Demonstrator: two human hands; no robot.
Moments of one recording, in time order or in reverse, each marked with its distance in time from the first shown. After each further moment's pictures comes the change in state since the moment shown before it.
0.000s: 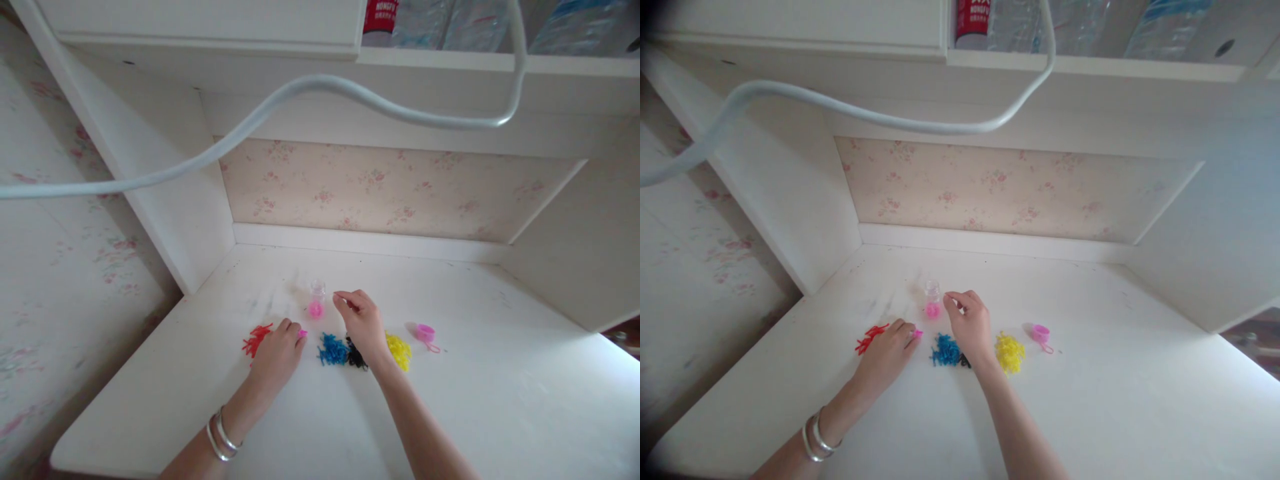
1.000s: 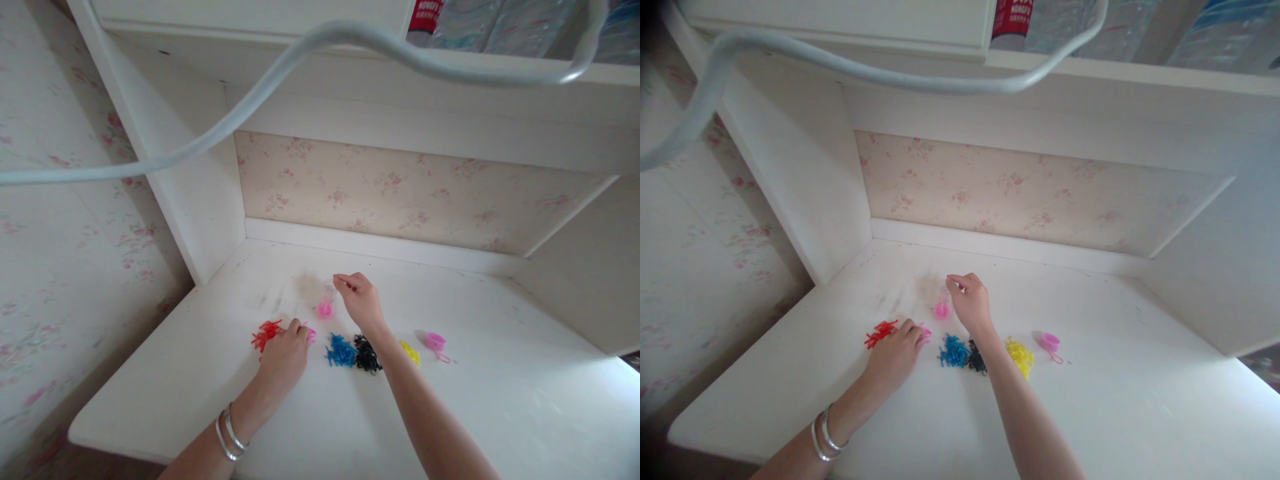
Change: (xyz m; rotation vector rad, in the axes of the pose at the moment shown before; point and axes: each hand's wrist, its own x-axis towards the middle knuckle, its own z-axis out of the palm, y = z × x) left_hand -0.010 -0.004 0.007 0.111 -0.042 -0.004; right_hand 0.044 -0.001 0.026 -0.065 -0.054 -0.073
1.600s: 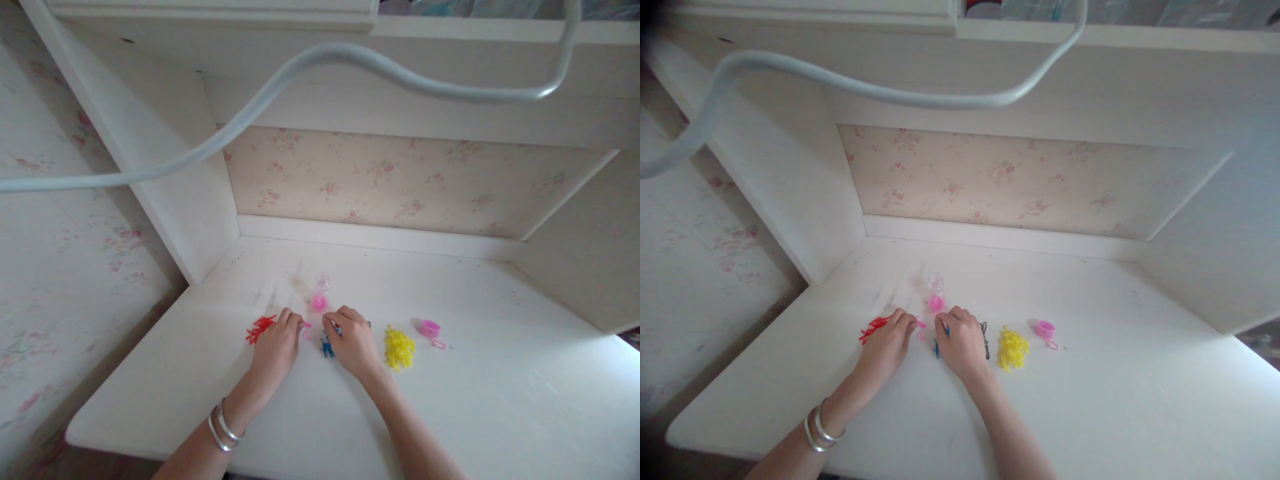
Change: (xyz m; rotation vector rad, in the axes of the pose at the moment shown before) left_hand 0.002 0.000 -0.007 -0.059 0.055 -0.054; right_hand -0.083 0.011 -0.003 -0.385 -0.224 -0.104
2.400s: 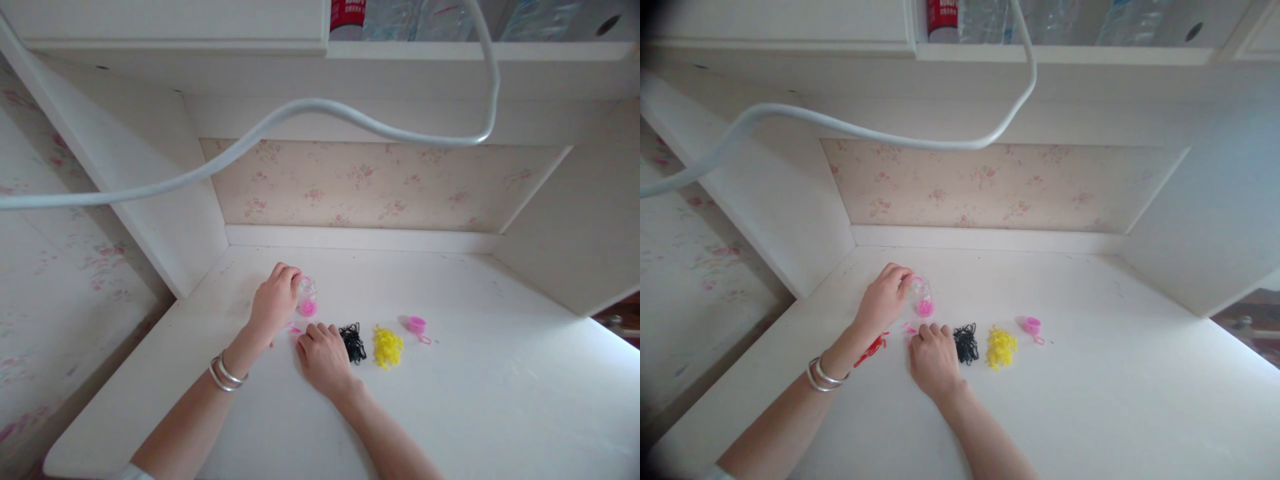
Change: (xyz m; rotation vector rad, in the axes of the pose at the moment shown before) left_hand 0.072 0.027 -0.070 -0.222 0.348 0.054; right_hand -0.013 -0.017 0.016 -0.356 -0.205 -0.203
